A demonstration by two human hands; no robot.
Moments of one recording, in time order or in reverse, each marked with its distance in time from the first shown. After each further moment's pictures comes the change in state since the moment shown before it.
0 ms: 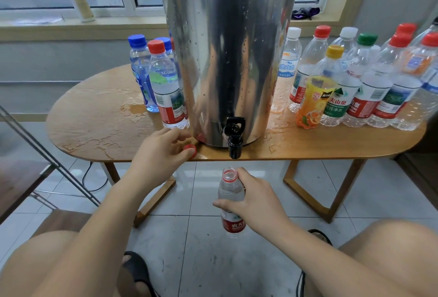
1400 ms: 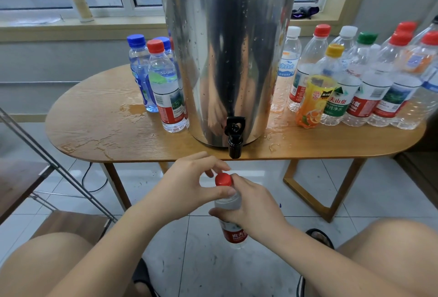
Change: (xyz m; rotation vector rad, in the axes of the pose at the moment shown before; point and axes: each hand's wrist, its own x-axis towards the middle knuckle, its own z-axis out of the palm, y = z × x) left_hand -0.042 0.043 0.024 -0.148 -0.222 0.217; right_hand -0.007 -0.012 0.003 -0.233 -0.092 -0.043
